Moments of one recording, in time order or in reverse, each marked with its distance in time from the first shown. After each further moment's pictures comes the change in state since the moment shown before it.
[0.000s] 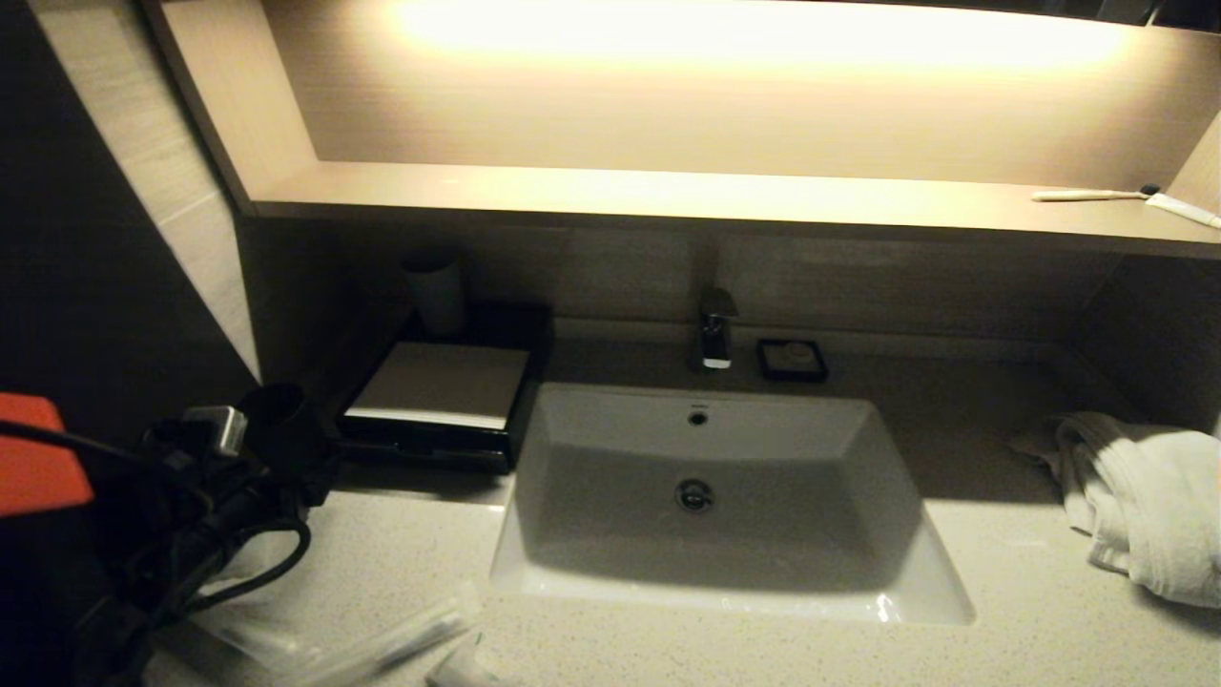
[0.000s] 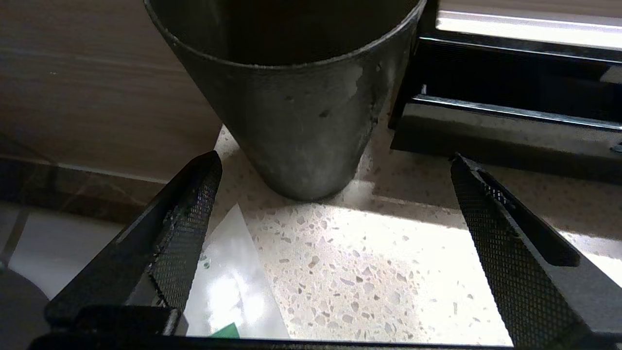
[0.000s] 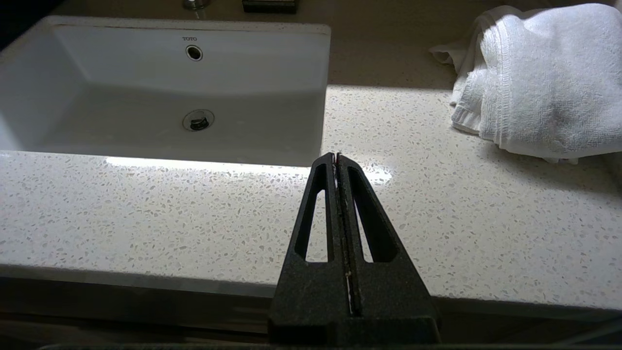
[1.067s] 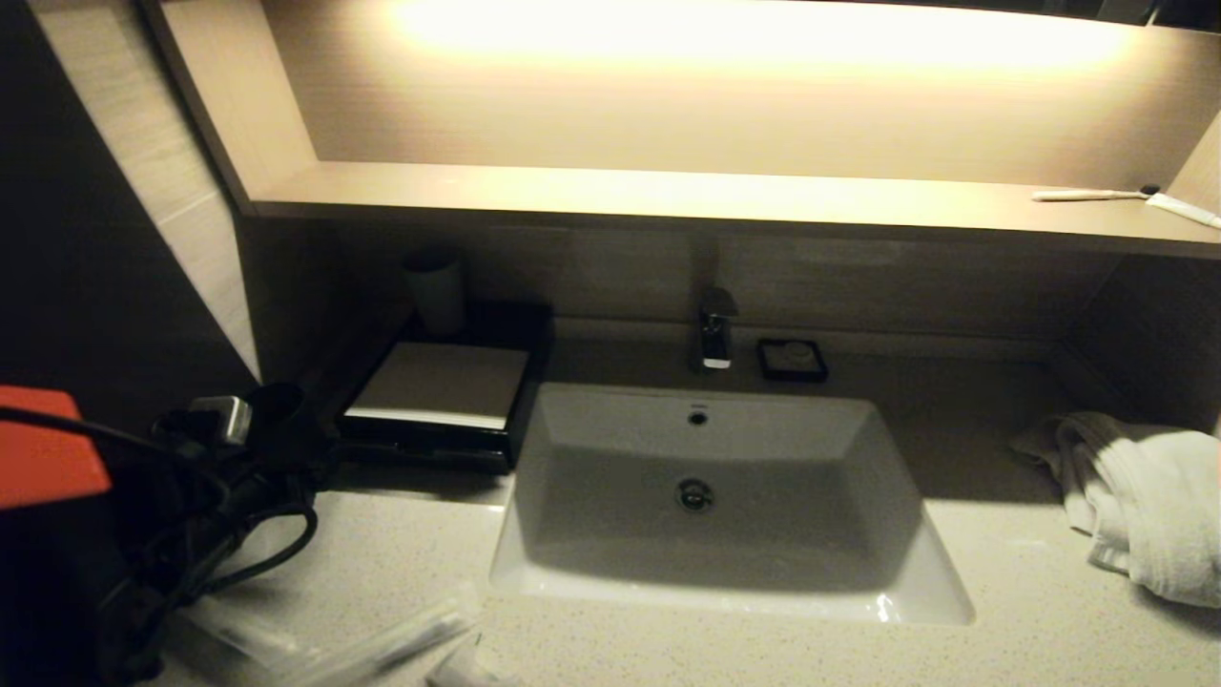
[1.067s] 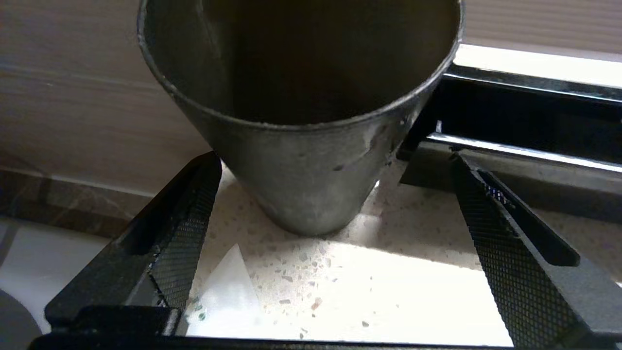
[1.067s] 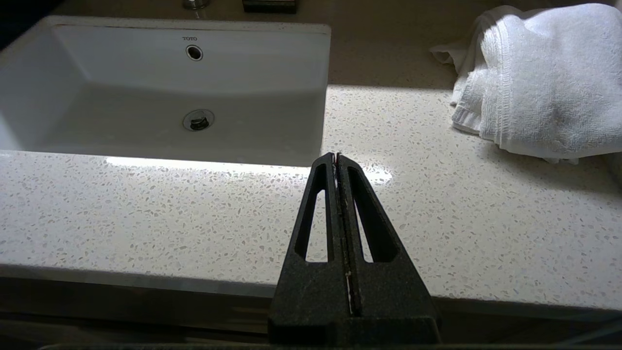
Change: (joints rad) left arm 0.003 0.041 -0.072 -0.001 0.003 -0.020; right arm 0.000 0.000 0.000 0.000 0.000 0.000
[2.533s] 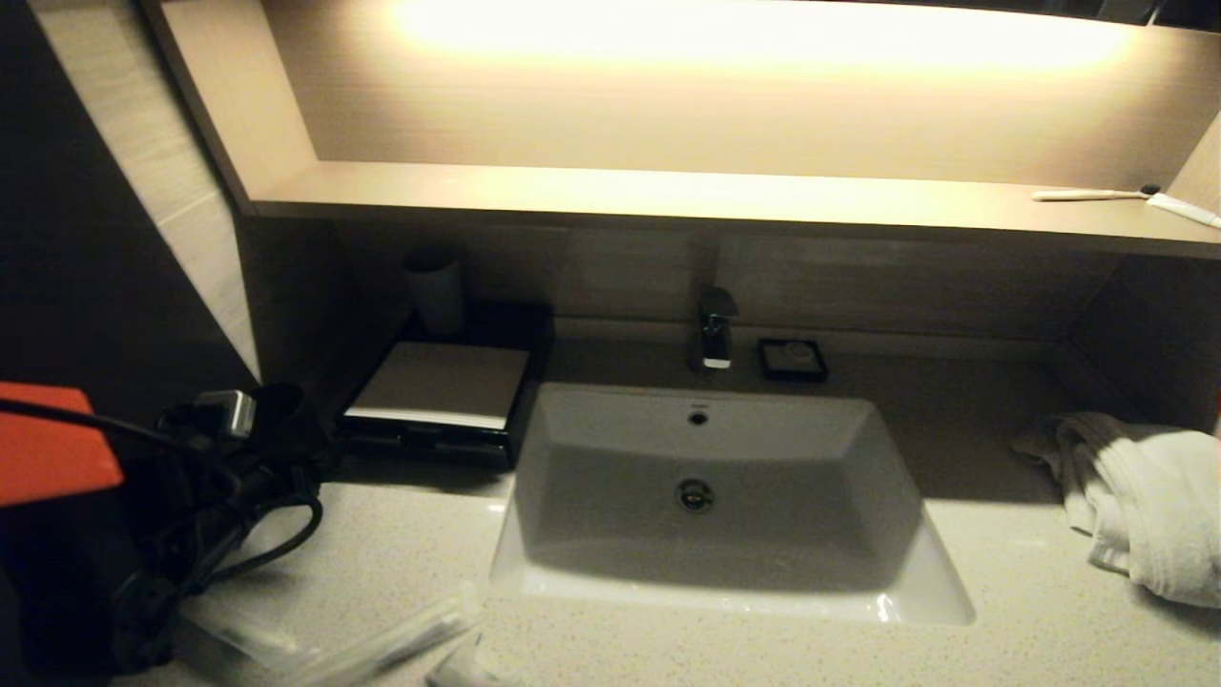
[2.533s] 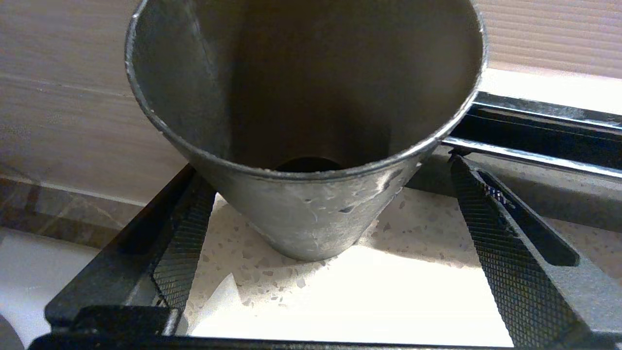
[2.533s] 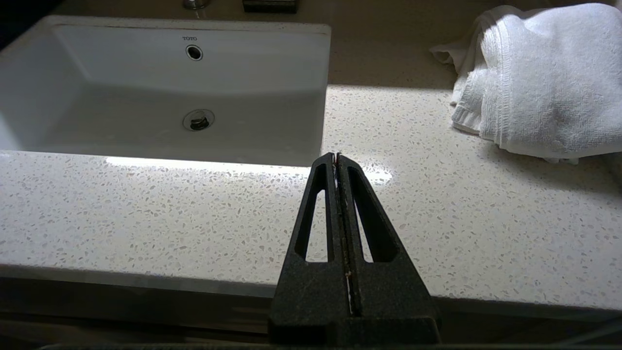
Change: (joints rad) left arm 0.000 0.029 -0.047 0.000 -0.001 -0.025; right arm 0.000 0.000 0.000 0.000 0.000 0.000
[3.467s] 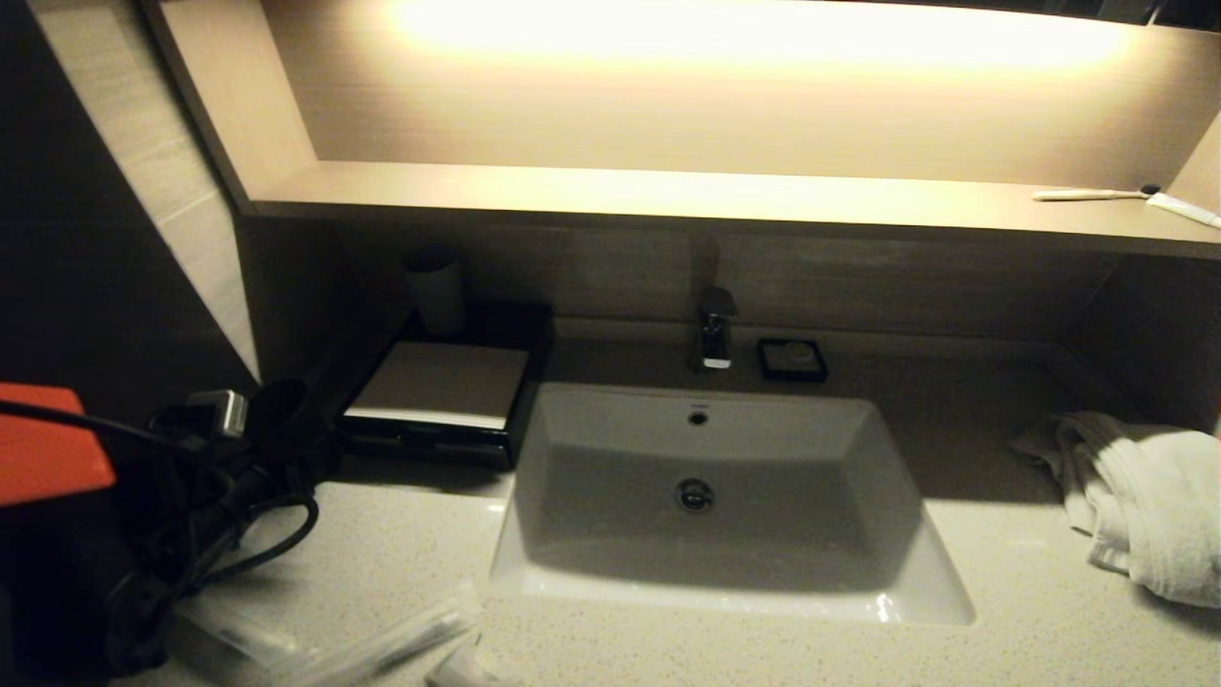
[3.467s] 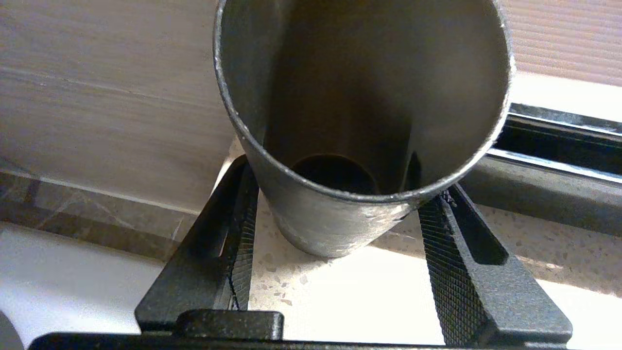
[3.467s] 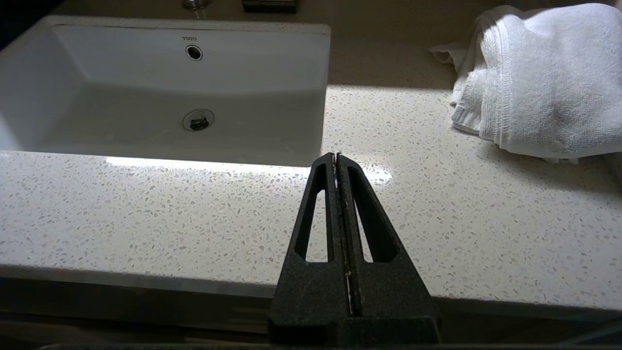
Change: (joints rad) left arm 0.009 -0.014 0.012 0.000 0.000 -0.014; right arm 0.000 0.000 0.000 0.000 0.000 0.000
